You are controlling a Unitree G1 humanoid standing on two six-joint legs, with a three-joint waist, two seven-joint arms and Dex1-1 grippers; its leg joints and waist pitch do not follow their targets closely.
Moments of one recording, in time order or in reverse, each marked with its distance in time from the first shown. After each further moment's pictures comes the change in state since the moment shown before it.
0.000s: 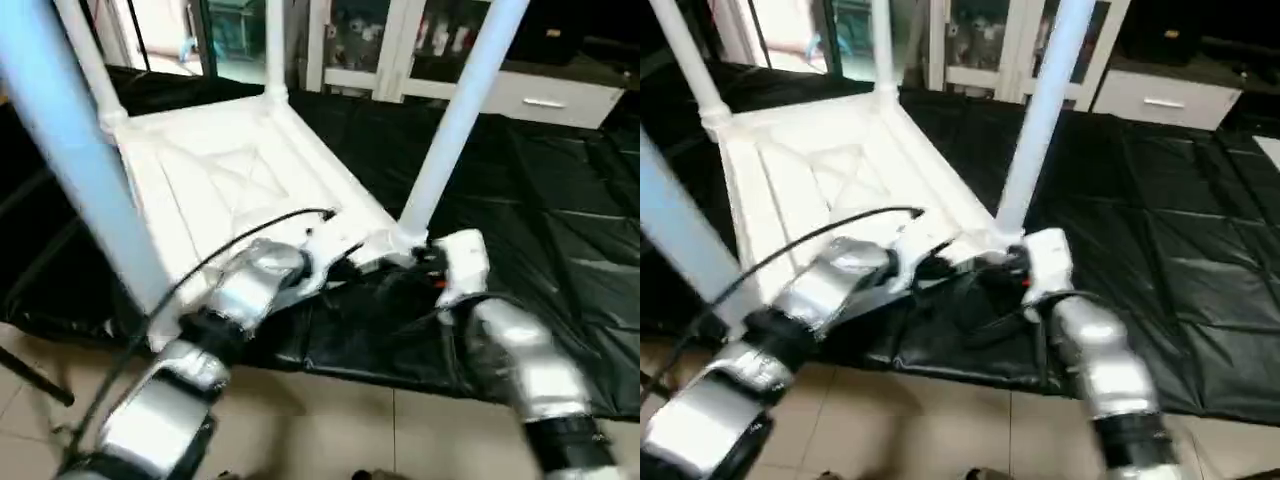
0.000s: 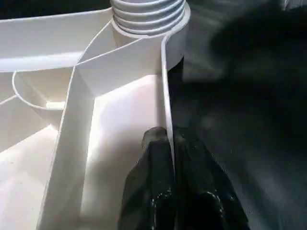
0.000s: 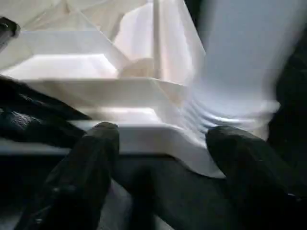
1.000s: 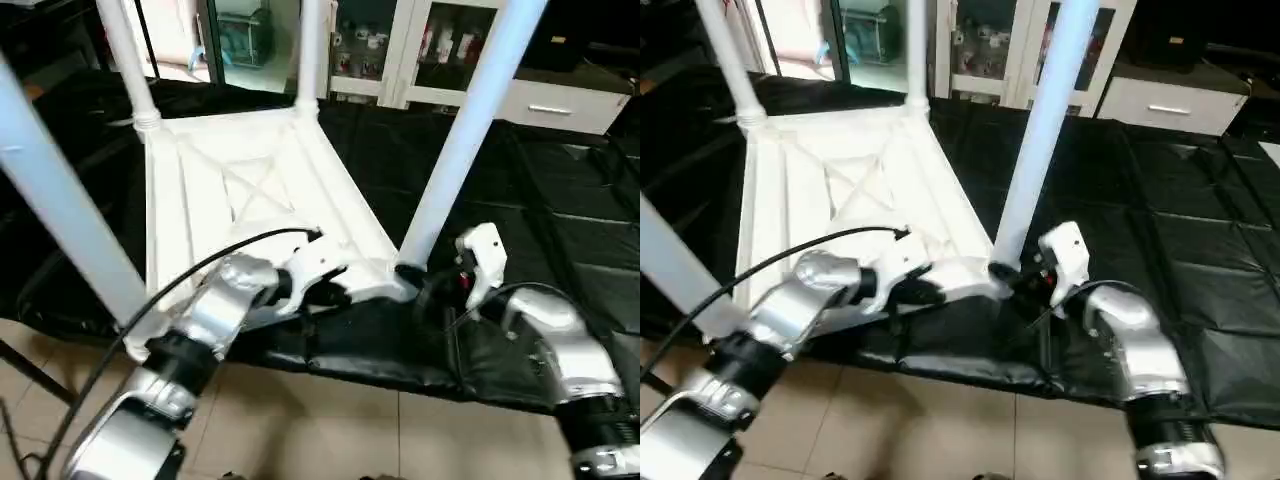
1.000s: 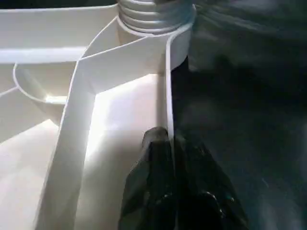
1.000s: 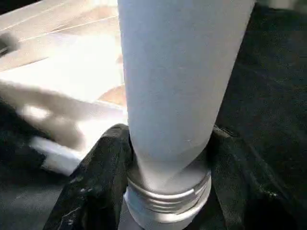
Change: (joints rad) left arm 0.051 -0.002 -0.020 -0.068 -0.006 0.039 -0.063; right arm -0.055 -0.018 0.013 0.082 0.000 -0.026 0.052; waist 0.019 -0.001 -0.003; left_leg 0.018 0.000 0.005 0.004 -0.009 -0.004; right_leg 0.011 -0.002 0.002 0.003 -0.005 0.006
